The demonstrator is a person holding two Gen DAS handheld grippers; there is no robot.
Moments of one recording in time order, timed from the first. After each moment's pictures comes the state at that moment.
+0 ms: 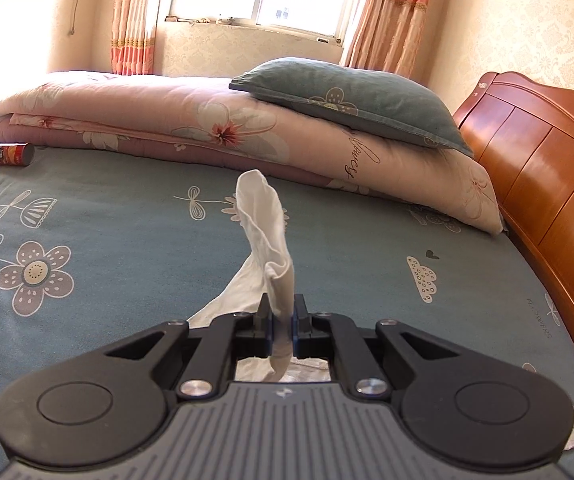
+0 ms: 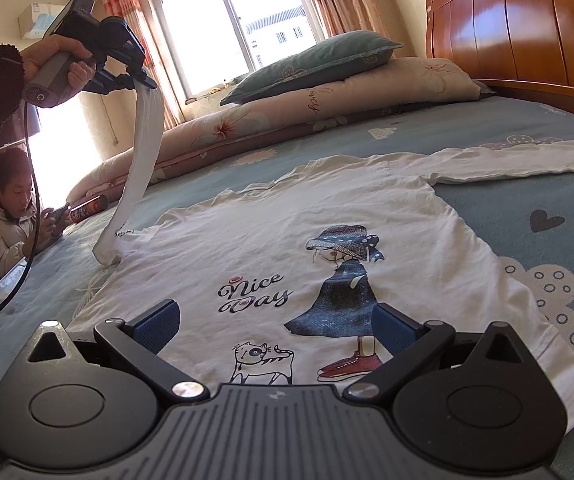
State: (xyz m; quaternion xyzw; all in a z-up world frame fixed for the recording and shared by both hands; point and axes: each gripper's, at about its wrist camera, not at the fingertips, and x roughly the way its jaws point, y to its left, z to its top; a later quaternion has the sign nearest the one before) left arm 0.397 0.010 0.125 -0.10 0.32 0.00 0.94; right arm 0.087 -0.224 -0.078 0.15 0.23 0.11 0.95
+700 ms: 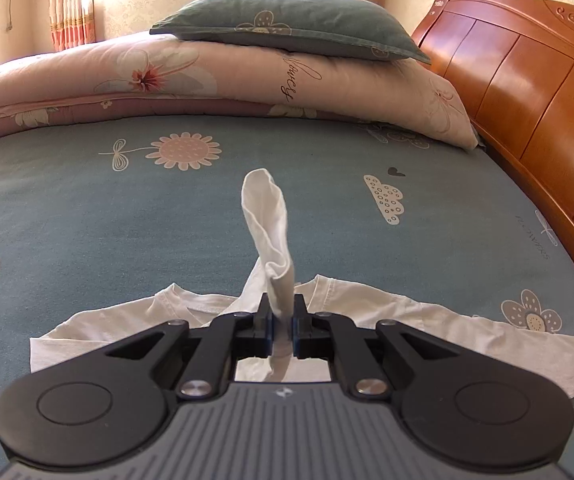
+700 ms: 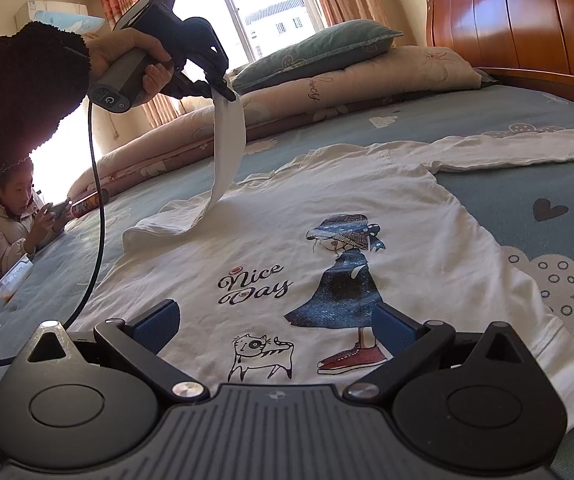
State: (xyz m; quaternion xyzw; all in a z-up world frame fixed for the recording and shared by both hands) left arm 0.433 -0.086 0.058 -0.04 0.39 -0.05 0.92; right arm 0.090 -0.225 -0.081 0.15 0.25 0.12 0.95
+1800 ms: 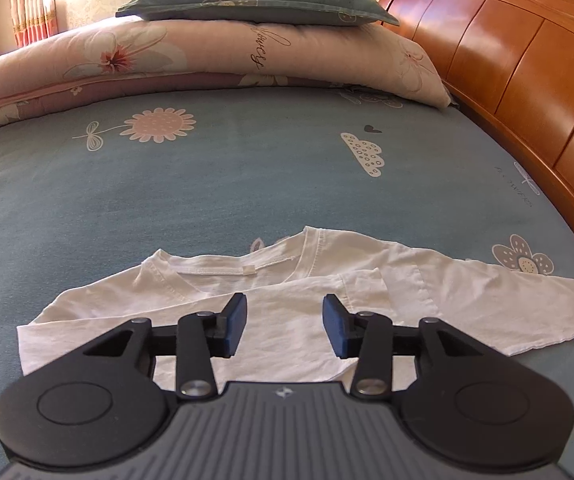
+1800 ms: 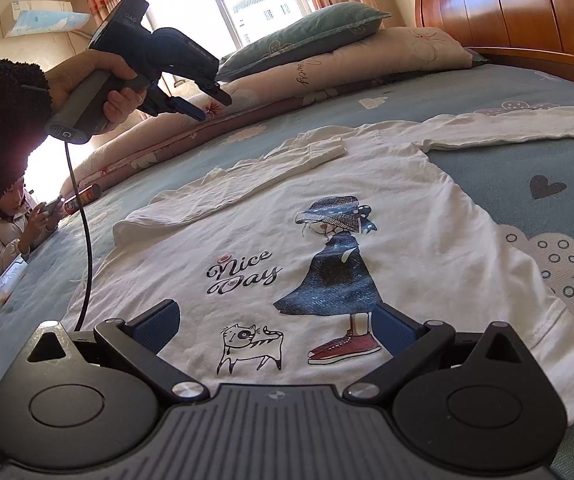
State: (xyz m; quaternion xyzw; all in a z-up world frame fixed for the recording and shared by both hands) left arm 0.412 -0.055 0.047 -0.01 0.42 -0.09 0.91; right arm 0.098 -0.230 -0.089 0.17 0.28 0.11 0.94
